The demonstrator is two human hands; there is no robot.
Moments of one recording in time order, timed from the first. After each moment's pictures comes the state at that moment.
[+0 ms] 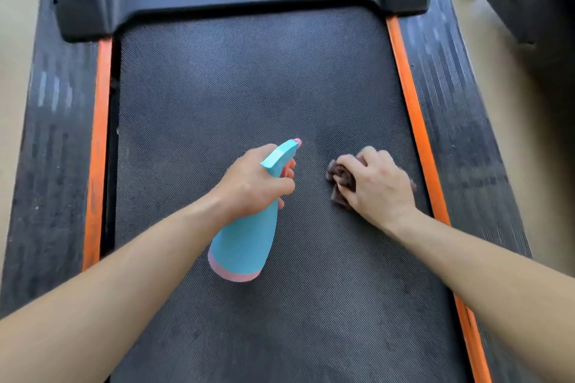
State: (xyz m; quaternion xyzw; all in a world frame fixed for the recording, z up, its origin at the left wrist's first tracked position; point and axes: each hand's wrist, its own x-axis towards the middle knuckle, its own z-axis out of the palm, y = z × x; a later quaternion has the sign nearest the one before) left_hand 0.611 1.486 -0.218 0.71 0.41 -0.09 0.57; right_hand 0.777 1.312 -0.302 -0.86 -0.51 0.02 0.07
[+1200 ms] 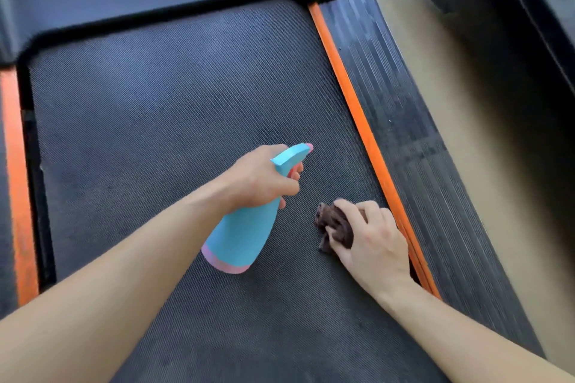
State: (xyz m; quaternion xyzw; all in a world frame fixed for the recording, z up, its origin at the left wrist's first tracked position) left_hand 0.684 1.446 -0.230 0.75 0.27 -0.19 0.57; right_hand 0.713 1.196 -0.307 -0.93 -0.34 0.05 0.11
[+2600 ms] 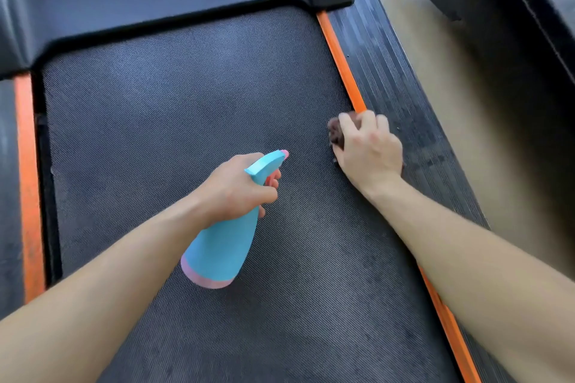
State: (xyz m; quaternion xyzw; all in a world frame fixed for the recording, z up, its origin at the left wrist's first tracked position) left_hand 0.654 1.471 -0.232 0.74 0.32 -0.16 0.57; right_hand 0.833 1.302 -0.297 -0.93 -0.37 -0.09 -0.01
